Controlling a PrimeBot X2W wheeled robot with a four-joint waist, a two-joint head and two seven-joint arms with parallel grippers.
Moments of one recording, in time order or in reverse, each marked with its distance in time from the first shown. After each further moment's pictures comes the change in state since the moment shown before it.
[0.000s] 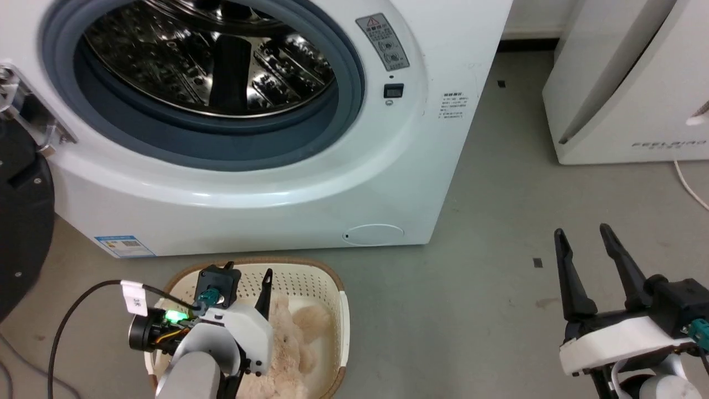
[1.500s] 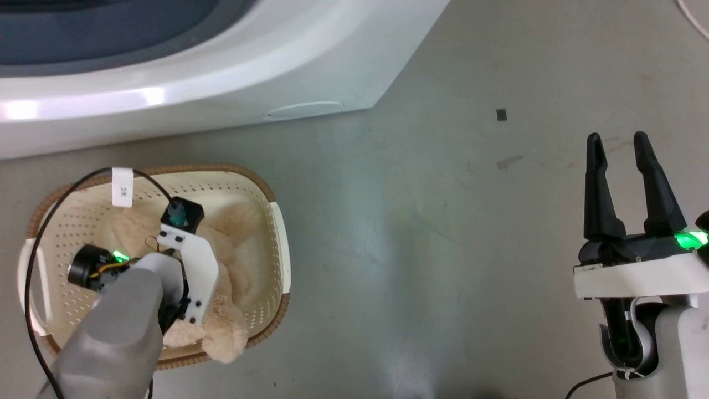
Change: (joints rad) left arm -0.409 0.236 -0.349 0.424 -0.237 -0.052 0.383; right arm -0.204 0.000 0.004 -0.012 0.164 0.000 -0.091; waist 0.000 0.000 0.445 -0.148
